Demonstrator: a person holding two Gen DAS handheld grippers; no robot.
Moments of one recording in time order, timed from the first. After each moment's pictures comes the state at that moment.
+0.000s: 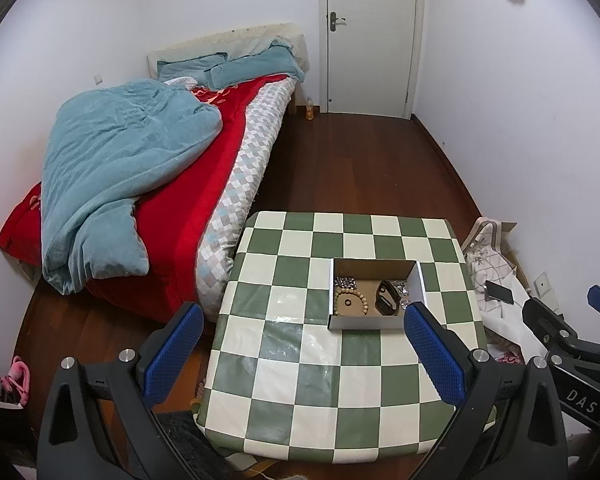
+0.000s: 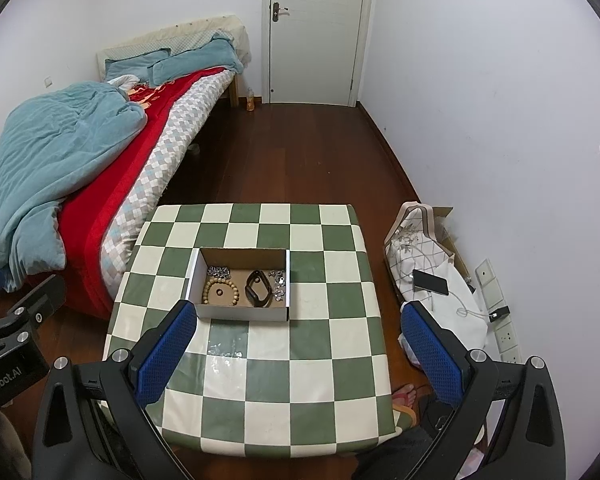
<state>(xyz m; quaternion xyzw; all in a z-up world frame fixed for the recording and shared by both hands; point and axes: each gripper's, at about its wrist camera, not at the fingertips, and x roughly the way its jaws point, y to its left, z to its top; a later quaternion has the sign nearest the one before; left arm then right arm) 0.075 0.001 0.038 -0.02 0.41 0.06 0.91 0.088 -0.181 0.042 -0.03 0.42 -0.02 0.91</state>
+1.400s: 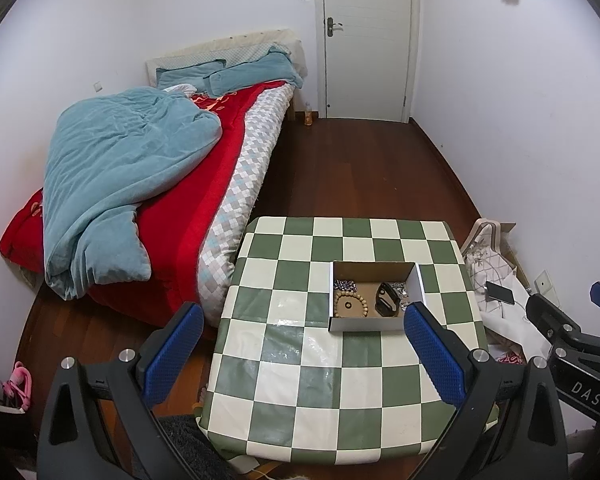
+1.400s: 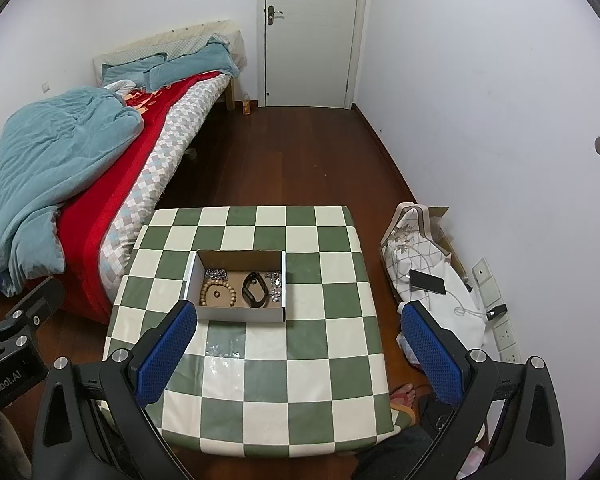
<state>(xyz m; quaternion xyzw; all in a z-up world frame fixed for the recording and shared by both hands) 0.069 -0.001 0.041 -0.01 0.40 0.05 0.91 0.088 -0.191 0.045 -0.03 0.42 -0.02 0.91</state>
